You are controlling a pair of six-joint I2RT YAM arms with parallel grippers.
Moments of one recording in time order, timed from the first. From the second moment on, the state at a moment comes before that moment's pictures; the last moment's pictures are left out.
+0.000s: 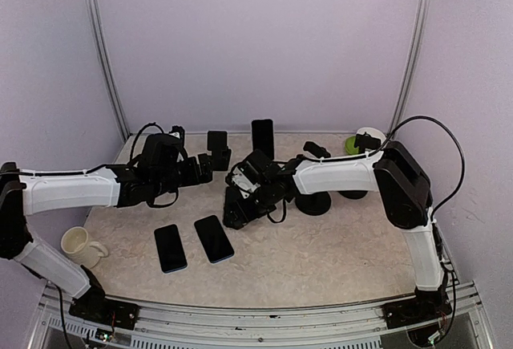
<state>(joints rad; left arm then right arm) -0.70 1.42 0.87 0.04 -0.34 -0.54 0.94 2.21 1.66 -0.41 -0.17 0.27</state>
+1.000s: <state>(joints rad) -0.71 1.85 1.31 -0.12 -0.12 -0.53 0.91 1.57 1.39 -0.42 0.17 0.11</state>
